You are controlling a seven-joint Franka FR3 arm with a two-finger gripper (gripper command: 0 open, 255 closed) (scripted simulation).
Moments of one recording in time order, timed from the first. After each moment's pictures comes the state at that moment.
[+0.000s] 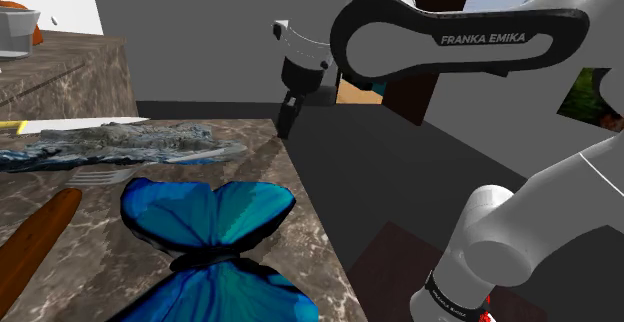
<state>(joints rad) 0.10 -0.49 0.35 -2.16 -0.13 1.93 -0.07</state>
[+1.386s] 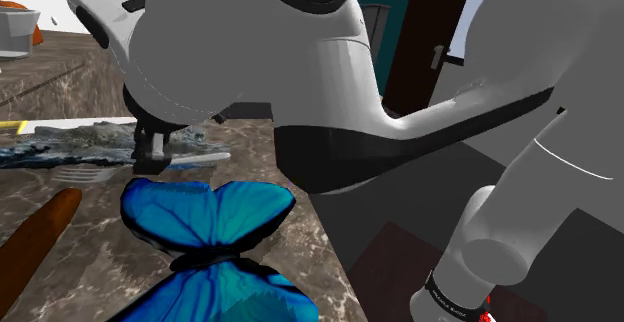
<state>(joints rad) 0.06 -0.18 0.85 -1.92 -0.83 2.26 0.18</state>
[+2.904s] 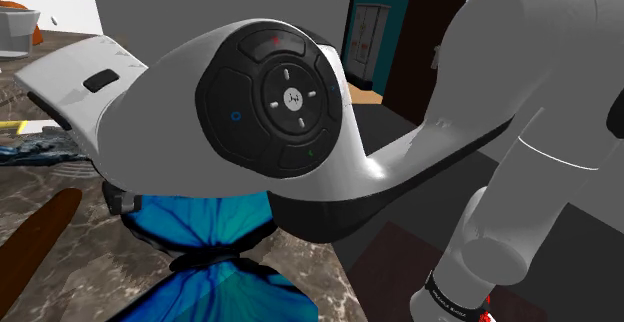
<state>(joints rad) 0.05 -0.07 0.96 -1.94 -1.11 2.27 0.36</state>
